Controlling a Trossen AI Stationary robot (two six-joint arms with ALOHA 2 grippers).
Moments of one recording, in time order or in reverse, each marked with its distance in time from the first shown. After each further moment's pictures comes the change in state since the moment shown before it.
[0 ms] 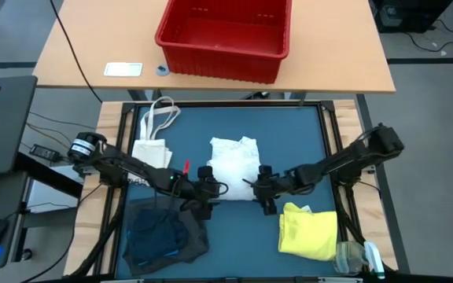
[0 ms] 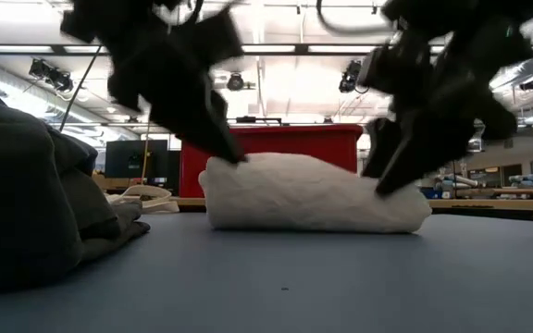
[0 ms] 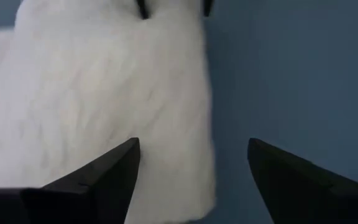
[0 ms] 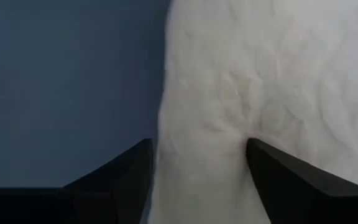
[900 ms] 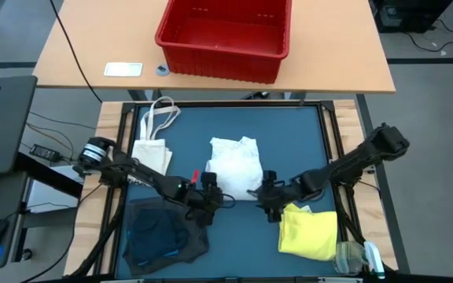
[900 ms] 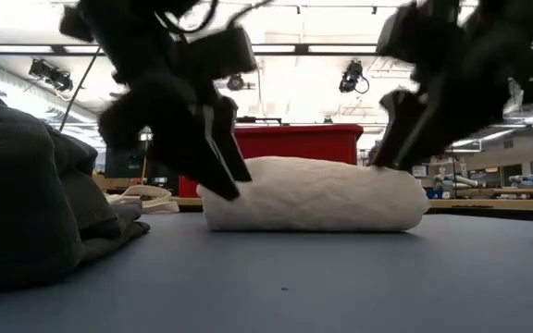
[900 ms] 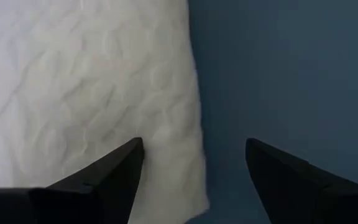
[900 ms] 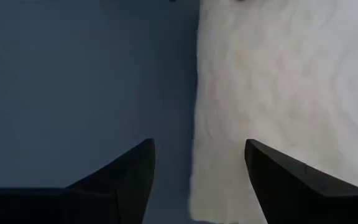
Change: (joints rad) left arm -0.046 0.119 0.082 -0.092 -0.079 0.056; right arm 0.106 -0.053 0.040 -0.096 0.082 0.123
